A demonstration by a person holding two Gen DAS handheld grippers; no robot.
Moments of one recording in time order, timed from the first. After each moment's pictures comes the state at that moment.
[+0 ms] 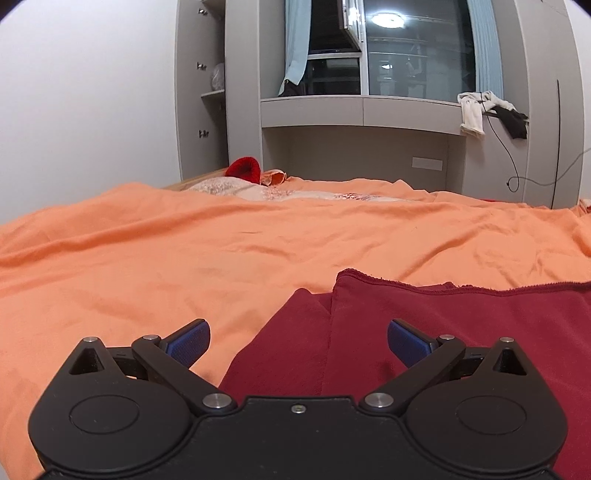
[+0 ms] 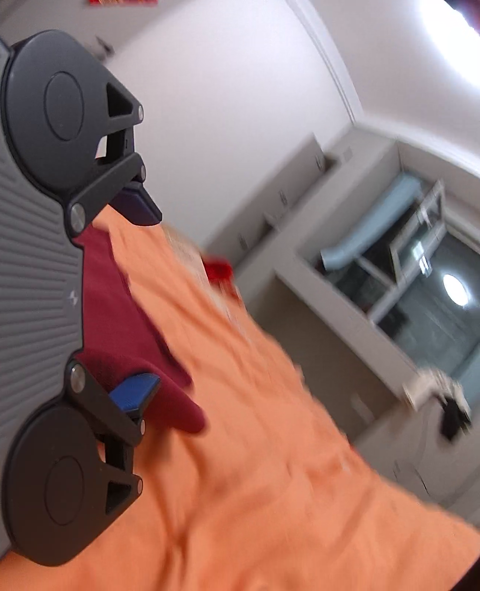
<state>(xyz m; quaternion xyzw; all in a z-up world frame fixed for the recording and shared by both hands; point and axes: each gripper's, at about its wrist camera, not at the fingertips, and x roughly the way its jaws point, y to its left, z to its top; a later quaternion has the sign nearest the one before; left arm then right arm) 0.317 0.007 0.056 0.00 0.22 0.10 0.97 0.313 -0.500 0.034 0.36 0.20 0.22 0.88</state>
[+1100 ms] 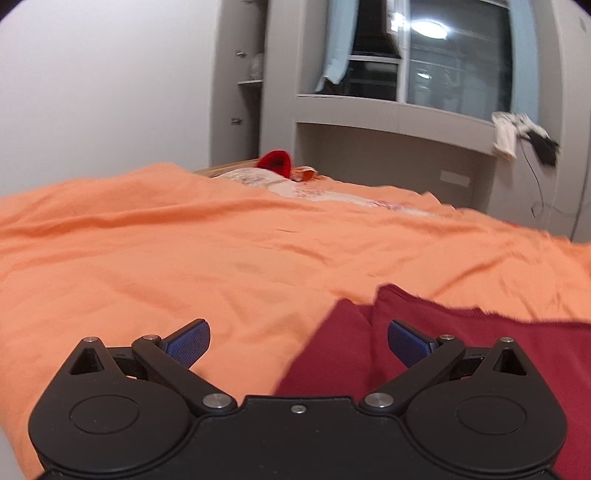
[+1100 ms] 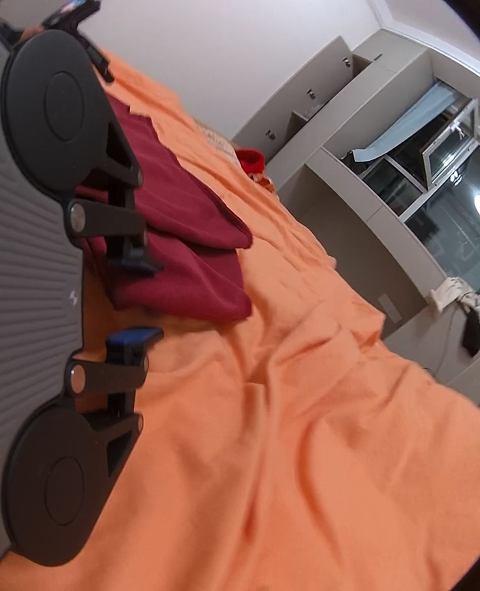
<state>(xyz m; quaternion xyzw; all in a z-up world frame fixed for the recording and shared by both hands) 0.312 0.036 0.067 -0.07 0.22 0.15 0.96 0.270 -0.508 -0.008 0.32 0.30 0.09 0.89</state>
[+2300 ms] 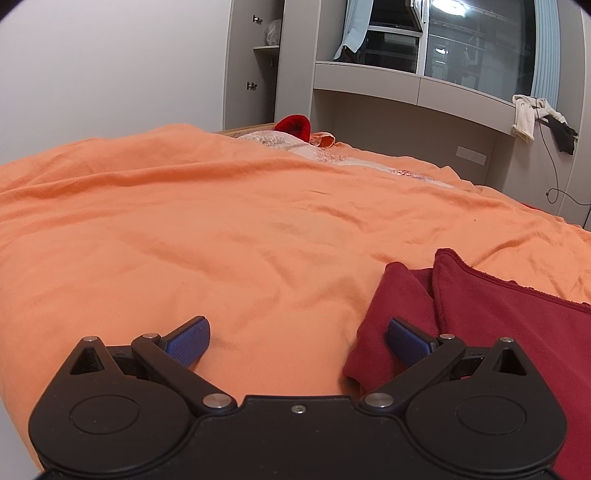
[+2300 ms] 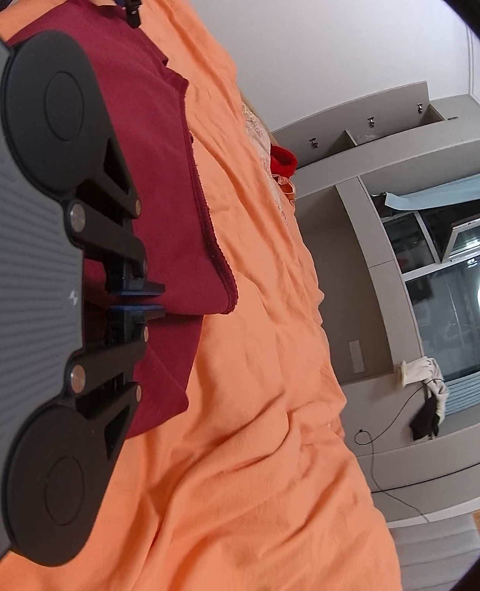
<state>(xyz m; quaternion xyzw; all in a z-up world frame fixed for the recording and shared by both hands) 0.312 0.070 0.048 -0.08 0.28 0.15 0.95 0.326 -0.423 0.013 0.14 0.26 0.10 0.95</state>
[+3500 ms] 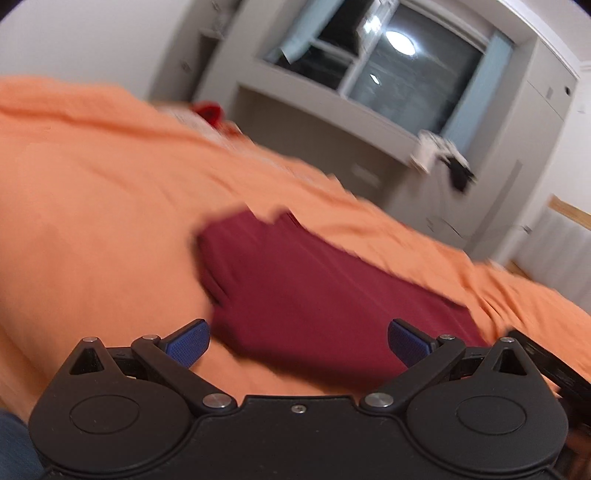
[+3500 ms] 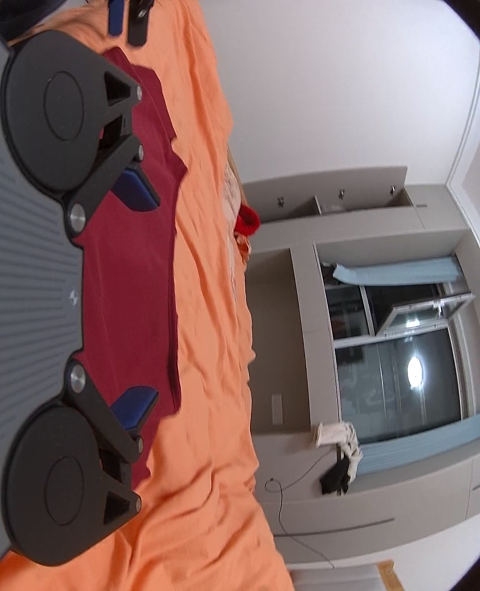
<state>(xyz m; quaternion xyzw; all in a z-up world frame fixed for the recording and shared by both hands) 0.193 0.001 0.049 -0.22 0.25 -0.04 0.94 0.232 -0.340 0.044 0.06 0.13 0.16 0.98</state>
